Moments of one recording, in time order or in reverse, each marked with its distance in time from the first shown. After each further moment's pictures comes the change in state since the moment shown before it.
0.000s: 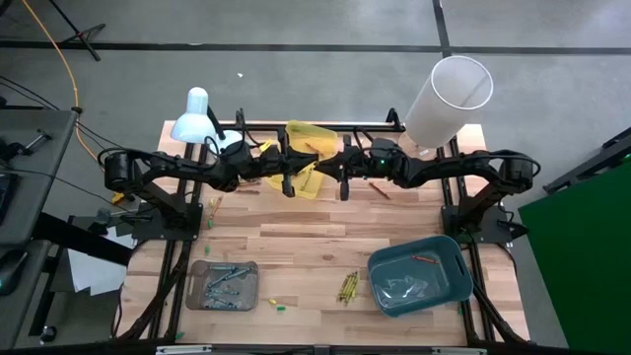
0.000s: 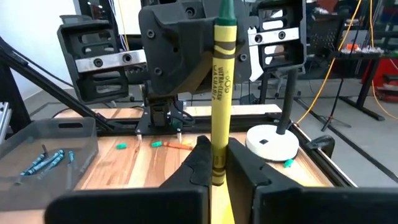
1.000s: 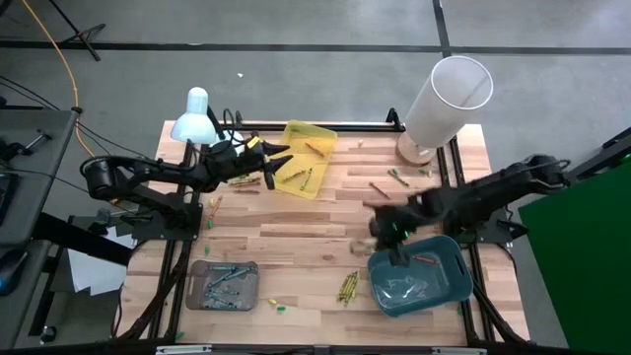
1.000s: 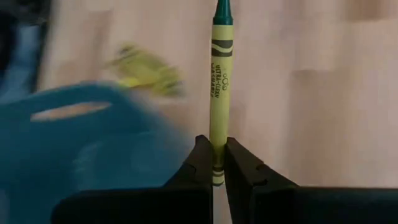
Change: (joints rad) left arm 0.178 -0.157 -0.277 -0.132 -0.060 -0.096; right arm 0.465 -0.282 -0.003 -1.256 0.031 0.226
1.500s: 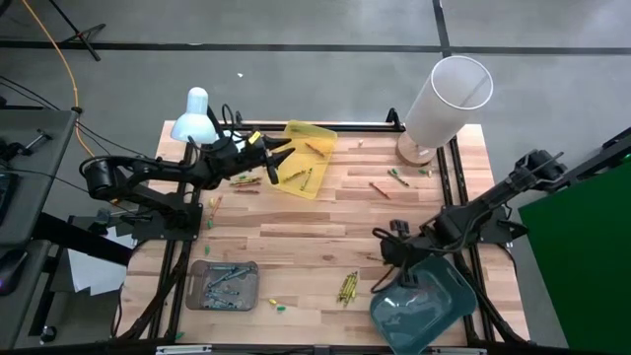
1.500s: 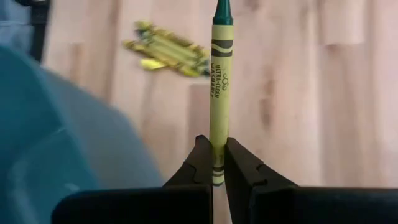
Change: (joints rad) left arm -0.005 -0.003 0.058 -0.020 -0.052 0.000; right arm 0.338 -0.004 0.008 -0.037 0.301 0.299
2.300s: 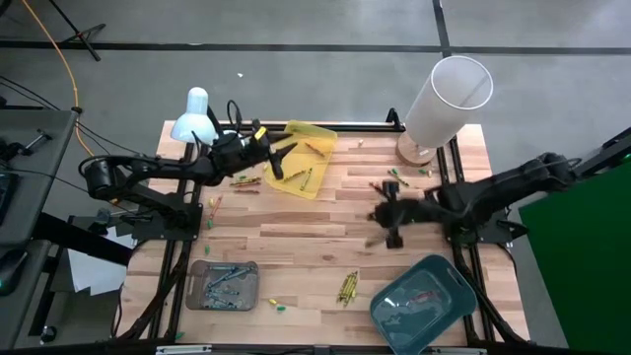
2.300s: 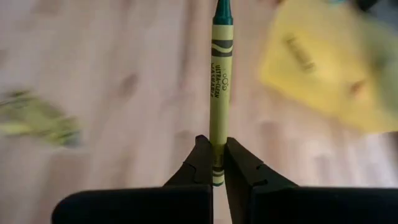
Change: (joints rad) left arm -0.007 0.000 0.075 -0.121 -0.081 0.155; right arm -0.275 -0.140 0.000 0.092 0.201 -0.504
